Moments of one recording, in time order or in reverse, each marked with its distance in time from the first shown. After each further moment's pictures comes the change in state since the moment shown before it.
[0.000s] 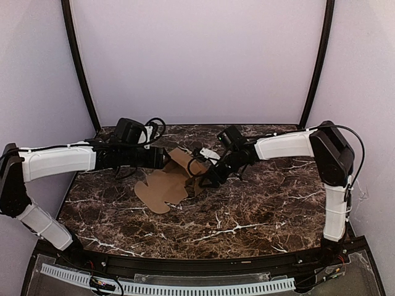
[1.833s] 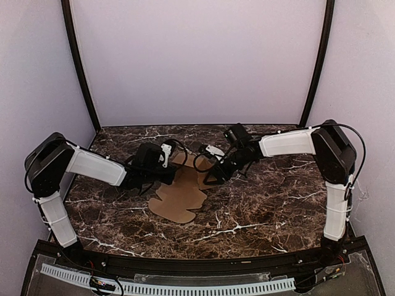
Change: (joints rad) left arm -0.045 0.313 -0.113 0.507 -0.145 0.252; right arm -0.058 -0.006 -0.013 -0.007 -0.075 0.000
